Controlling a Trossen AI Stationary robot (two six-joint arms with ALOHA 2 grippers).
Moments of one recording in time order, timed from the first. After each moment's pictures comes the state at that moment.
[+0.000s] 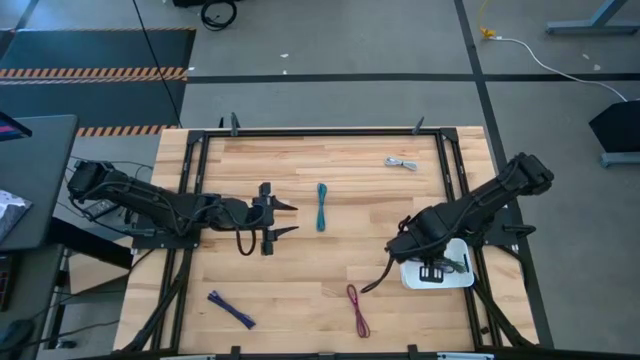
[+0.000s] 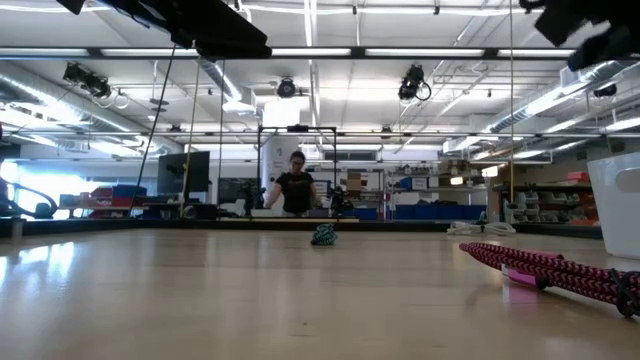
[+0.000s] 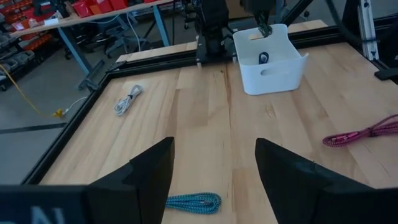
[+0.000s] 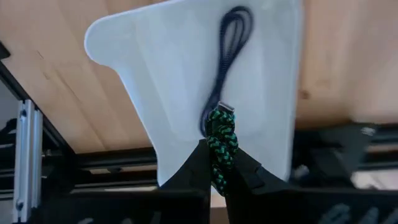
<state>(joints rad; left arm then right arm) -0.23 1.14 0.66 0.16 -0.37 0.09 0.45 1.49 1.19 -1.47 -0.24 0.63</state>
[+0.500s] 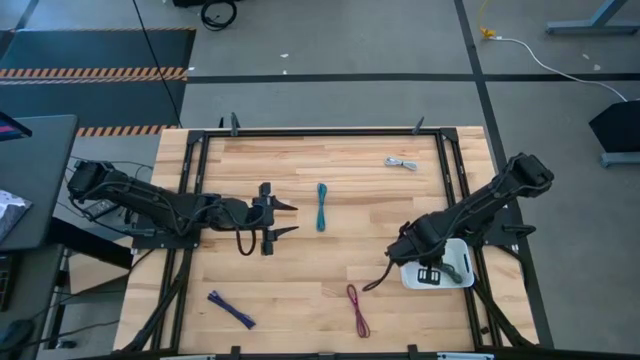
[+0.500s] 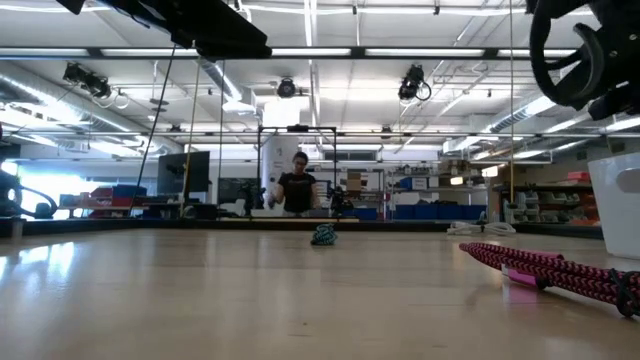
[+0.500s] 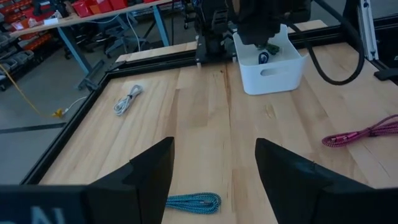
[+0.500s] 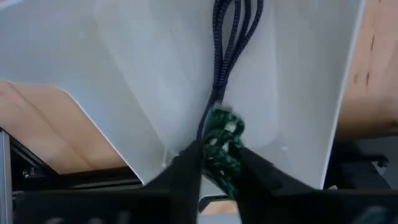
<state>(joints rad) -0.23 1.14 0.66 0.16 -0.37 0.09 0.45 1.49 0.97 -1.28 -0.27 0.69</state>
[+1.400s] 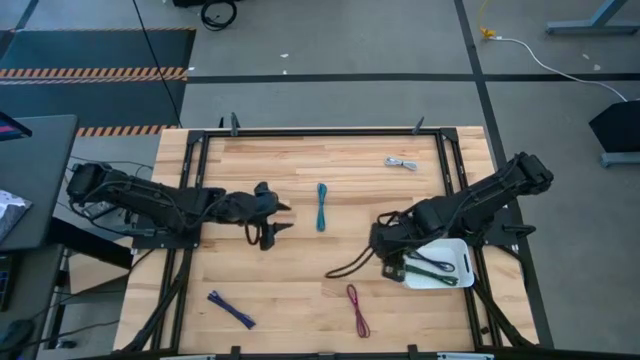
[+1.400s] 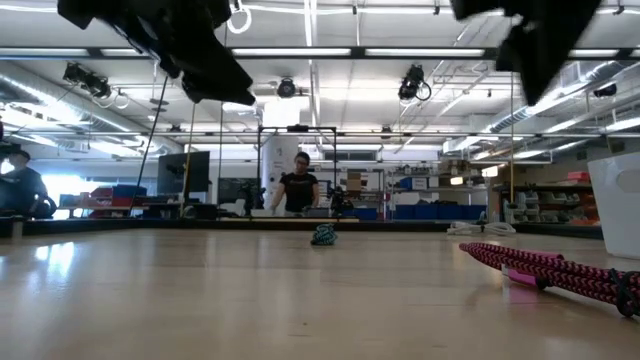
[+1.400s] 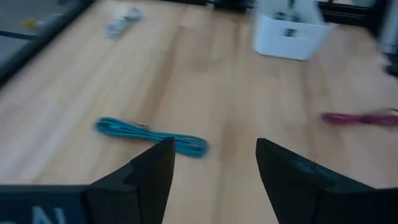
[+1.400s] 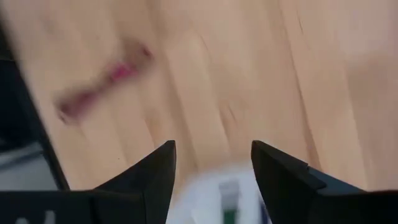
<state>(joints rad) -0.15 1.15 0.66 -0.04 -0.24 -0.20 0.38 1.49 1.21 -1.00 -0.02 0.69</state>
